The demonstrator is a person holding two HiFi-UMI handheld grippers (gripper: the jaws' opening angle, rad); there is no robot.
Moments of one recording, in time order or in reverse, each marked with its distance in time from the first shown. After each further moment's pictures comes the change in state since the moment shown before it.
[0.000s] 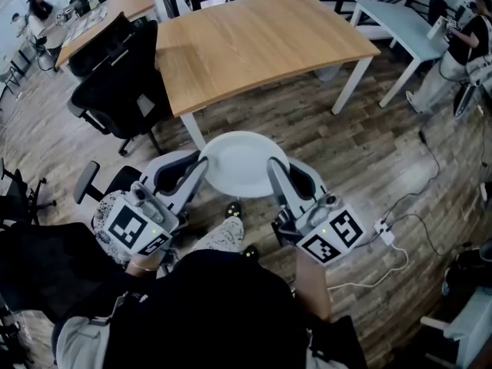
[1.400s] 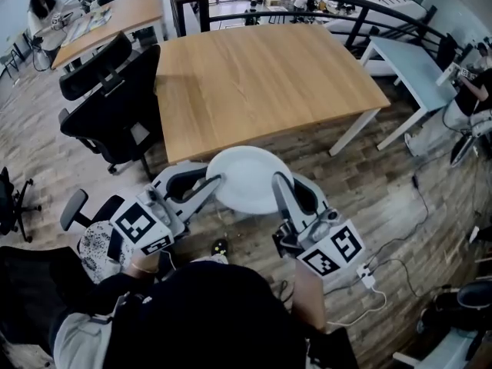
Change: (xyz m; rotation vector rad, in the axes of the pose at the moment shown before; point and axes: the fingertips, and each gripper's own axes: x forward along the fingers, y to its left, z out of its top) left arm 0.103 0.159 -0.035 -0.095 0.049 -0.052; right arm 0.151 -0.120 0.029 -0.051 0.046 0.043
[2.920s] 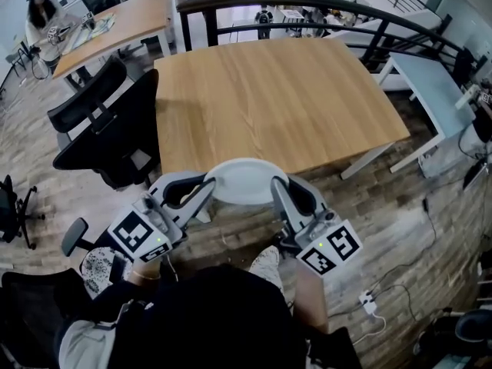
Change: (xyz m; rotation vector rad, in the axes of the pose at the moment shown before) left arm 0.072 0.162 -0.004 0.038 0.005 0.075; right arm 0.132 -0.143 -0.026 -0.005 0.079 0.028
